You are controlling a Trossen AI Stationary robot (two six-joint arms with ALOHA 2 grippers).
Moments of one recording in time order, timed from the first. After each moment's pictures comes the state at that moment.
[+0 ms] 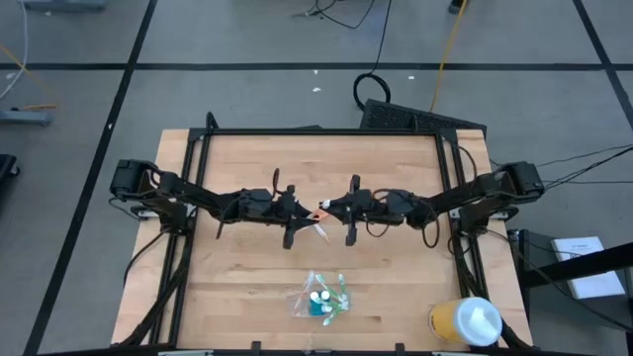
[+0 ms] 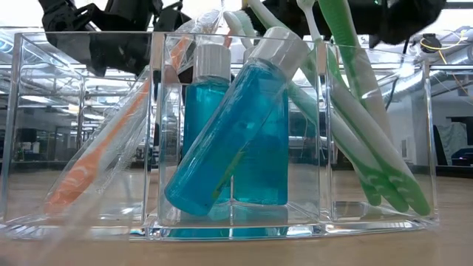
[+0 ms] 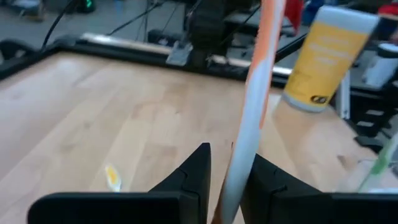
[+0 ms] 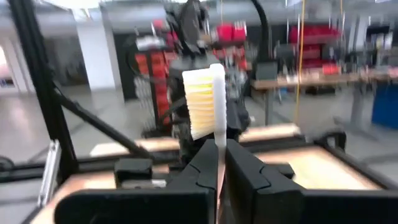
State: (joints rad) left arm -0.02 1.57 0.58 0.79 0.03 -0.16; right arm 0.12 1.53 0.70 0.97 0.18 0.07
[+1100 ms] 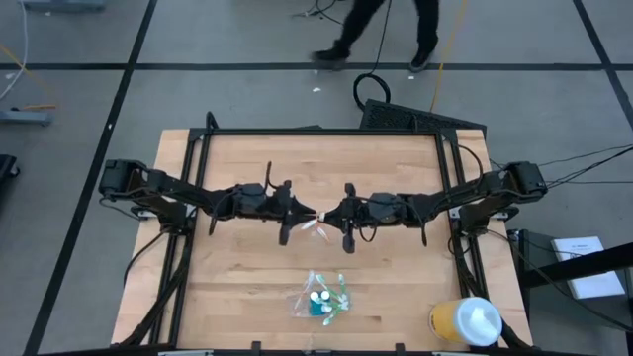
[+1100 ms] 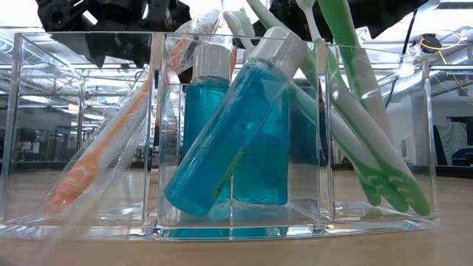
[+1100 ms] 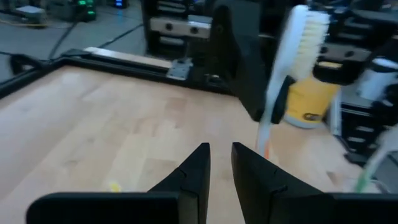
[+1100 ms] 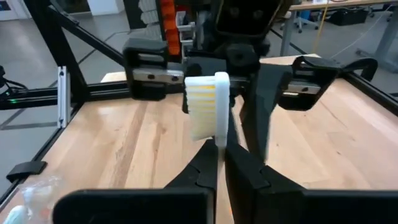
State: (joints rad) left arm -0.01 1.47 0.58 0.73 0.05 -0.18; right arm 0.12 1.51 0.82 0.48 0.12 0.14
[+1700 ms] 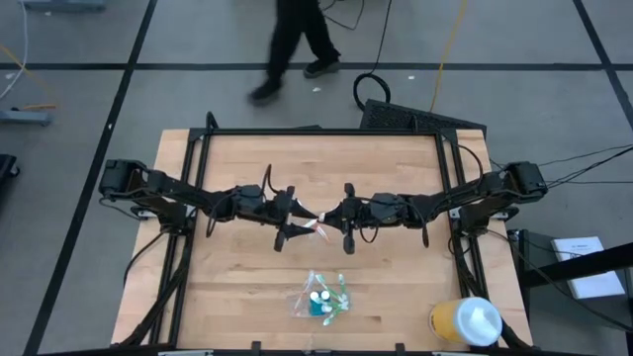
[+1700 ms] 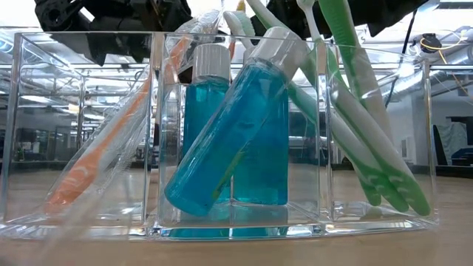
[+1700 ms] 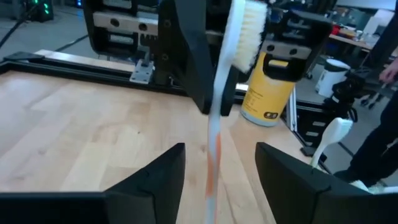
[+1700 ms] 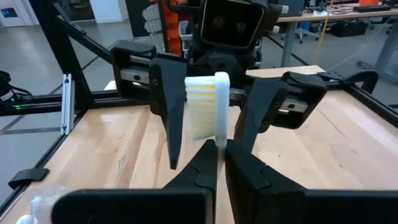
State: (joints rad) left arm -0.03 1.47 0.58 0.77 0.16 -0.19; right arm 0.13 1.51 0.82 0.52 0.12 0.12
